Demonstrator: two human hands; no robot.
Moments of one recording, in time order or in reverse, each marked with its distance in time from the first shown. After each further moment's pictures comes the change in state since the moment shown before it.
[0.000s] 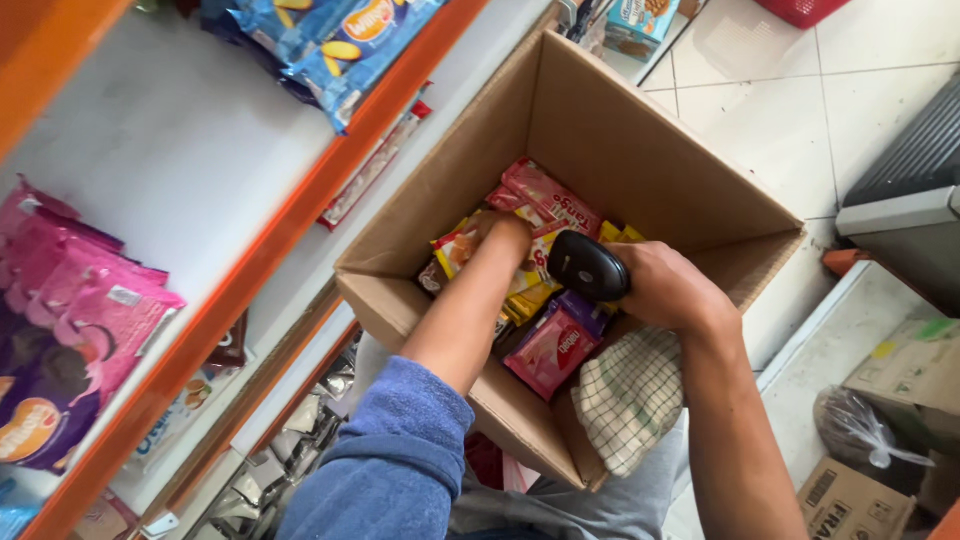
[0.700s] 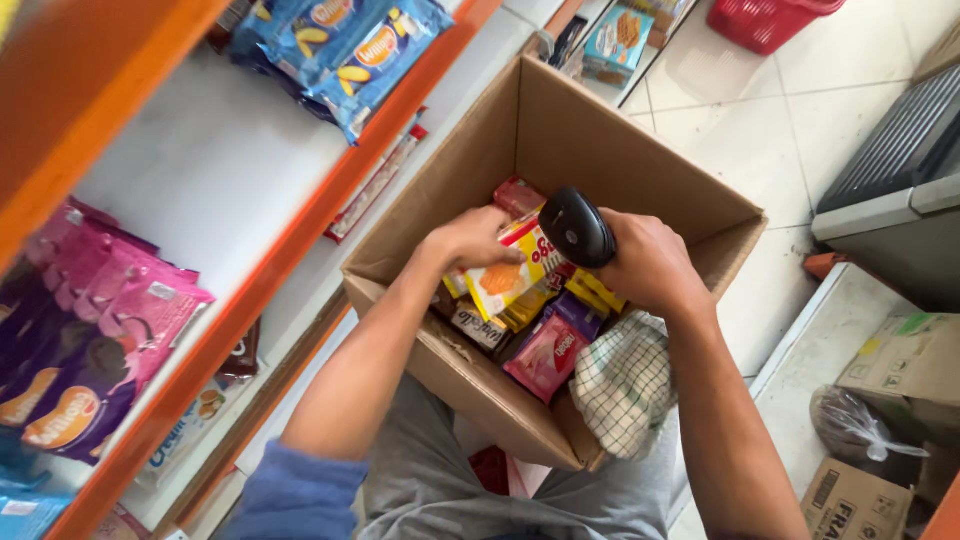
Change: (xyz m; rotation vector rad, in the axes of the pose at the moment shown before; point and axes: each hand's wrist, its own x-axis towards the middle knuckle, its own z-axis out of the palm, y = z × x) left_hand -0.091 -0.079 0.008 -0.710 0.254 0.416; right_hand -0.020 -0.066 -0.030 -0.024 0.289 0.177
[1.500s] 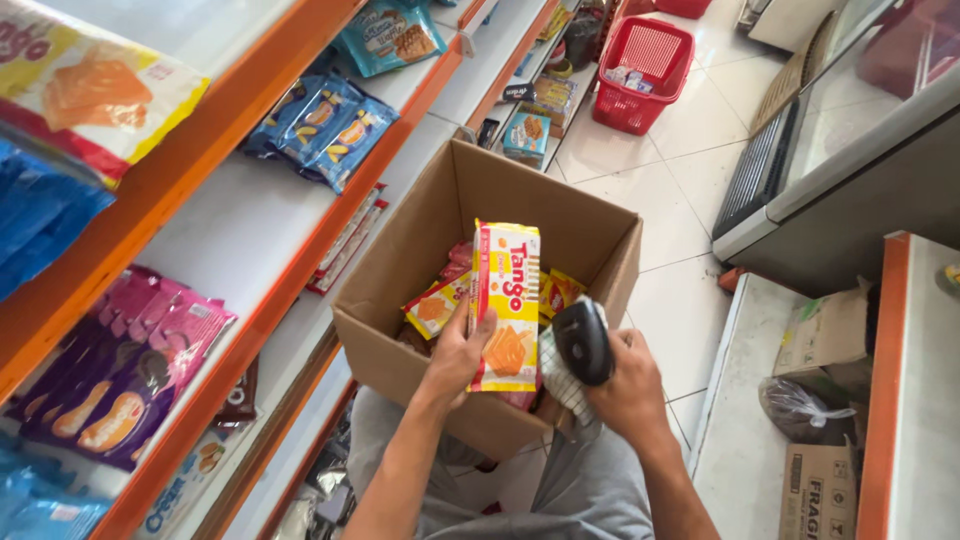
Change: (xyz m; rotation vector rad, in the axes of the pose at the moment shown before) left_hand -0.132 0.031 0.132 -1.303 0.279 0.636; right_hand -0.192 0.015 0.063 0.186 0.580 0.133
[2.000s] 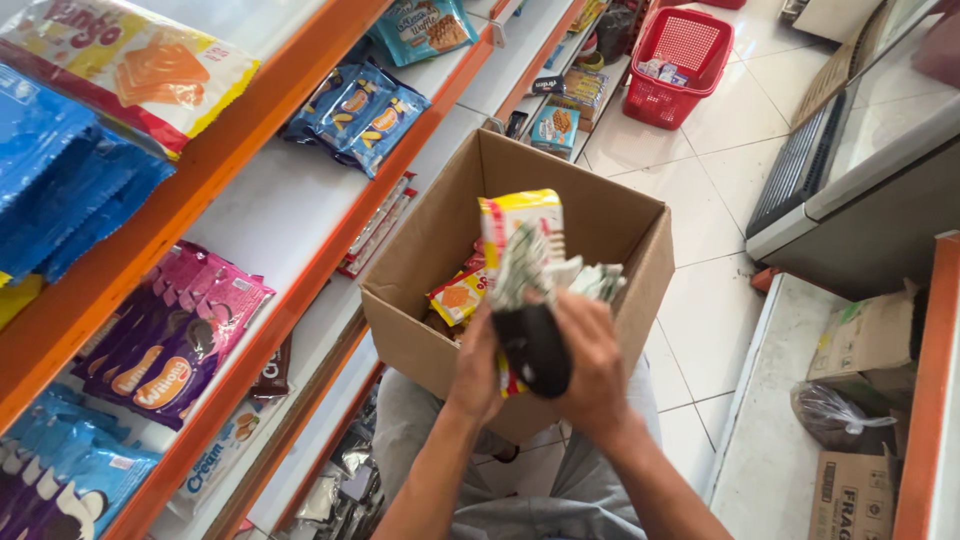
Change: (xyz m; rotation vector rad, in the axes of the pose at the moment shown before) left_hand -0.044 0.006 0.023 -0.306 -0.002 0.138; right_hand -0.003 -0.092 0.003 0.323 0.189 -0.542
